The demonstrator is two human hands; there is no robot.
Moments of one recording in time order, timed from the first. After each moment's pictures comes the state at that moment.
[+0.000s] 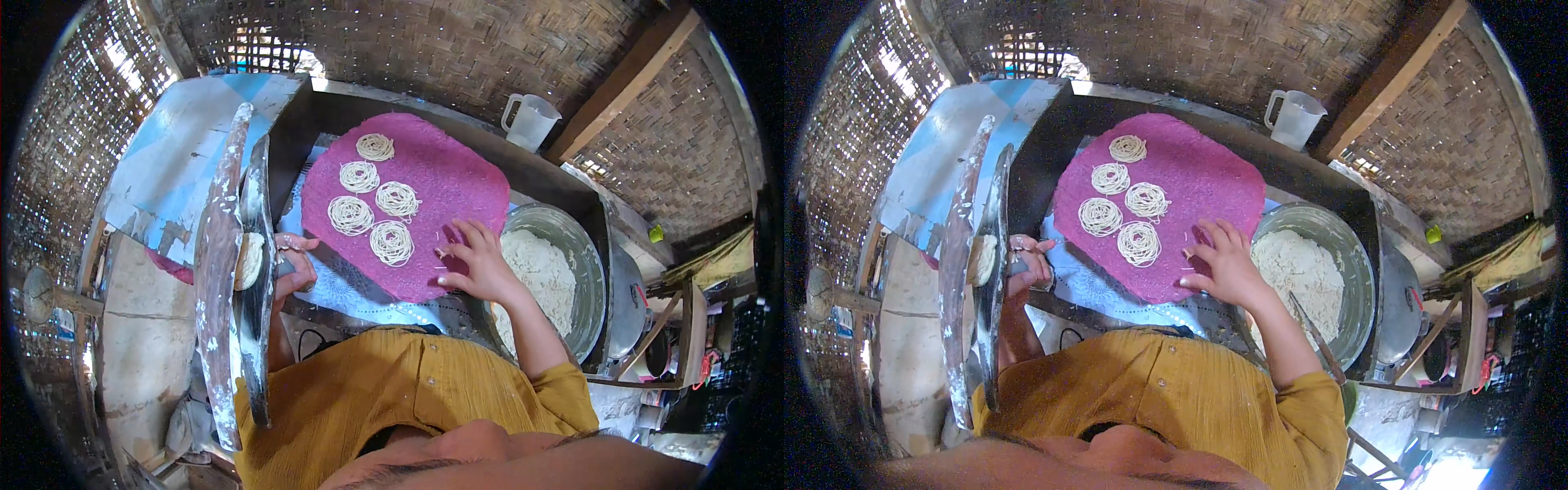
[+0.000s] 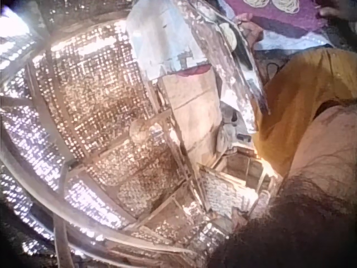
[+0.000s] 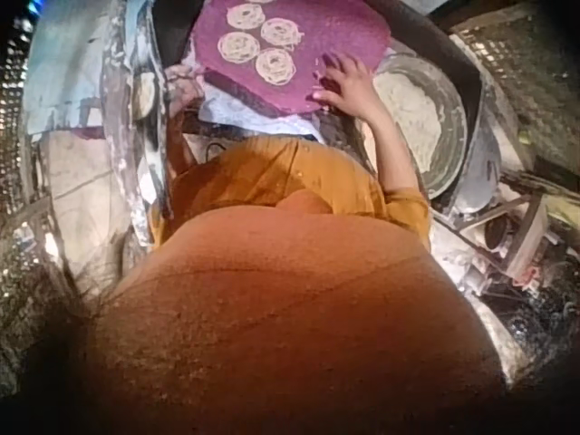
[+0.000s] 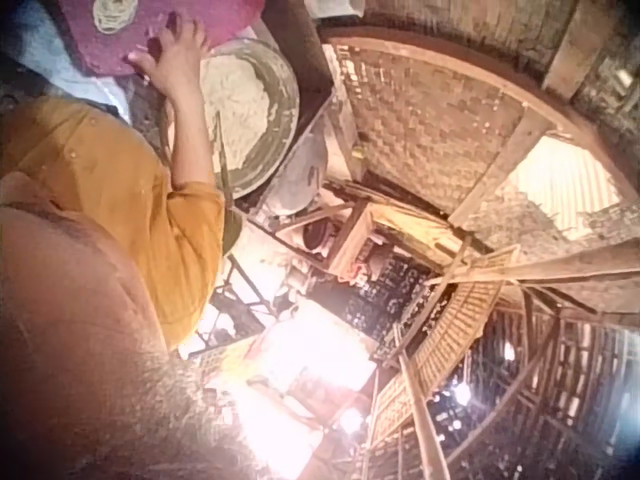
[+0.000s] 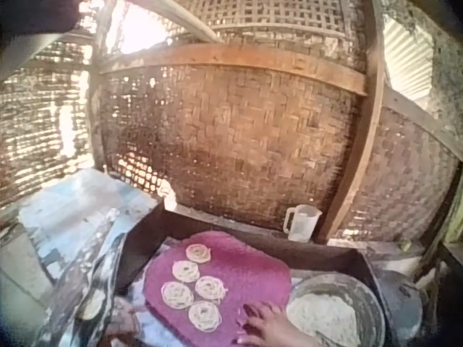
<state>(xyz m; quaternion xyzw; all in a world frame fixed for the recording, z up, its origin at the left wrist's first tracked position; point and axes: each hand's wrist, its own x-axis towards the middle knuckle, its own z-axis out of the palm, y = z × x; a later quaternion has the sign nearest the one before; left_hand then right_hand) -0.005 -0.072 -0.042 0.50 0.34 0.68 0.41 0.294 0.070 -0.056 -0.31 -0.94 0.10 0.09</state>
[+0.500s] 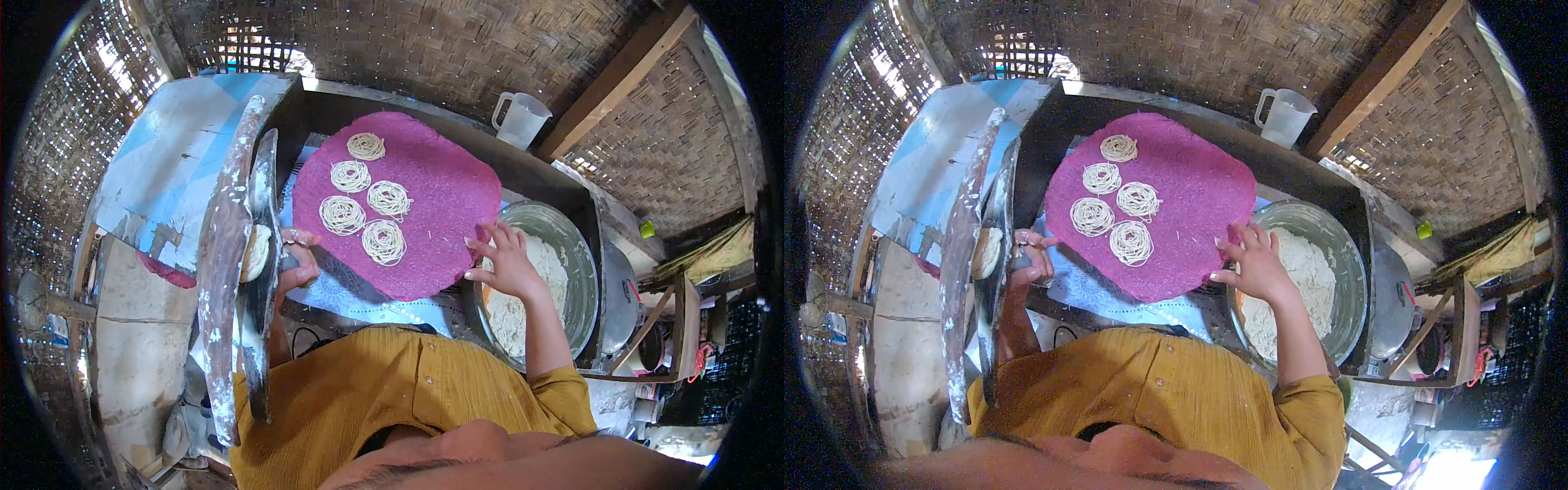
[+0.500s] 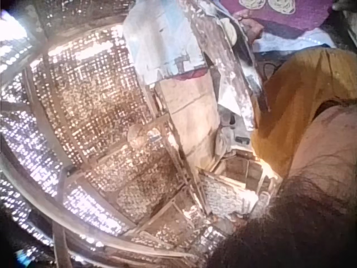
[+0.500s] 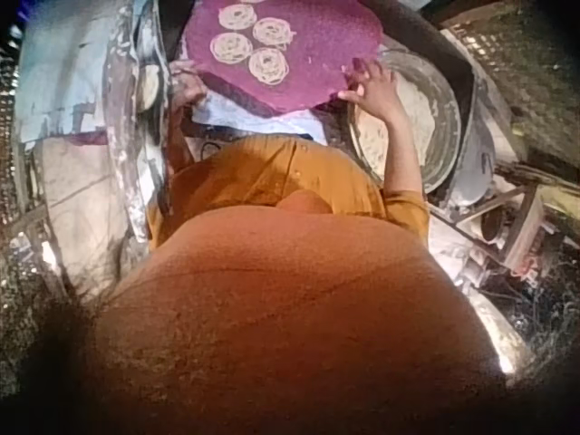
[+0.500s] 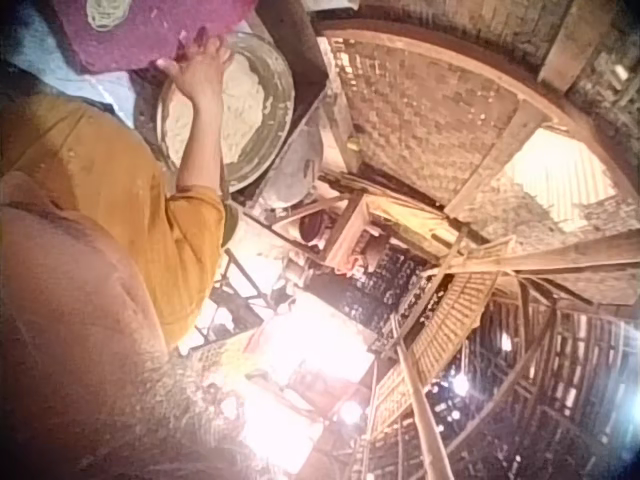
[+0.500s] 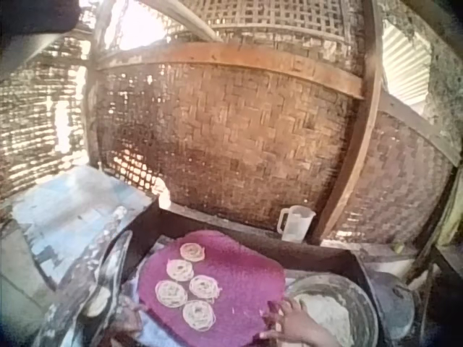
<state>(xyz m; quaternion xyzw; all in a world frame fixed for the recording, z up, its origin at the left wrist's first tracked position) -0.002 -0.053 -0.053 0.48 0.38 0.67 0.43 0.339 0.077 -0.043 -0.42 -0.90 0.08 0.04</state>
